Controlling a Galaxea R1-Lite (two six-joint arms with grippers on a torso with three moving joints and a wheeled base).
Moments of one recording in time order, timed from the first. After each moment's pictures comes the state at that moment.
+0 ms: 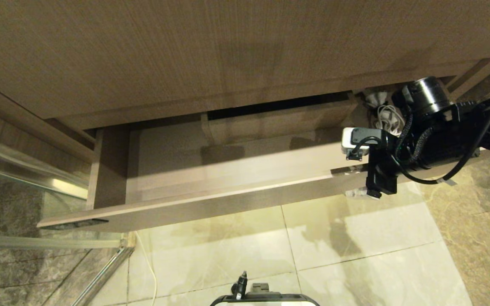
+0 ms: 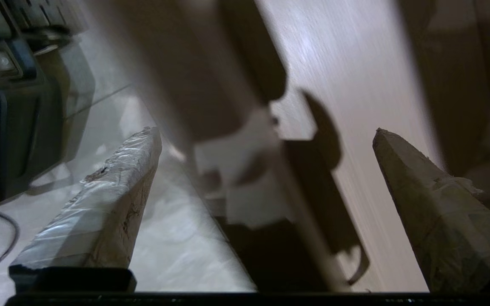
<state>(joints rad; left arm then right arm) 0.00 0.00 0.00 0.00 0.00 0.00 0.29 1.76 -1.33 0.36 0.16 -1.02</state>
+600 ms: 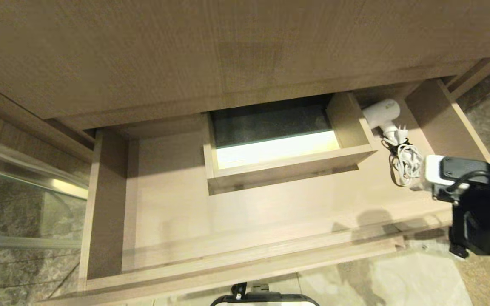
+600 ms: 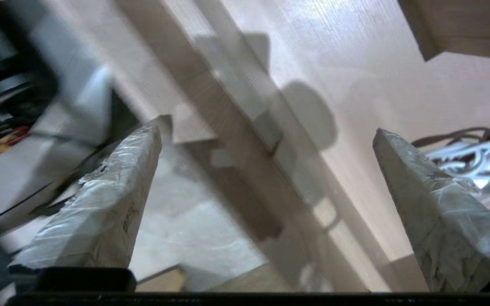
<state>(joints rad) 0.00 0.00 0.00 0.00 0.00 0.00 0.23 1.32 -0.96 0.46 0.18 -0.92</state>
